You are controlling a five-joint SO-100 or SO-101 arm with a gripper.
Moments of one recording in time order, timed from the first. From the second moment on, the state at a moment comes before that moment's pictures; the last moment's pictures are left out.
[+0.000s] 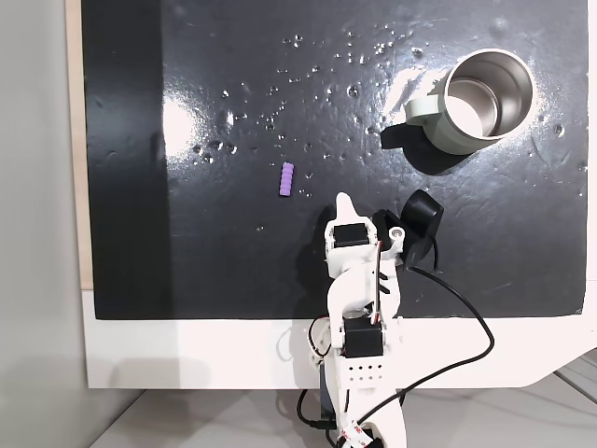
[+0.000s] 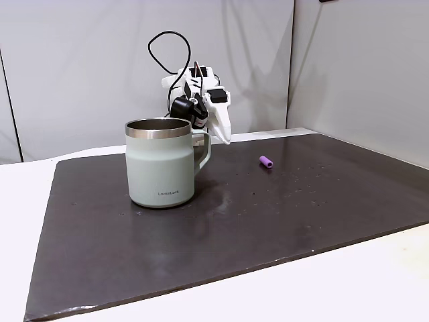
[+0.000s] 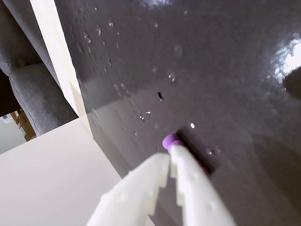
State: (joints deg) arm -3.6 189.7 177.8 45.6 -1.3
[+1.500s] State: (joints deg) arm -22.1 132.0 134.5 52.1 -29.3
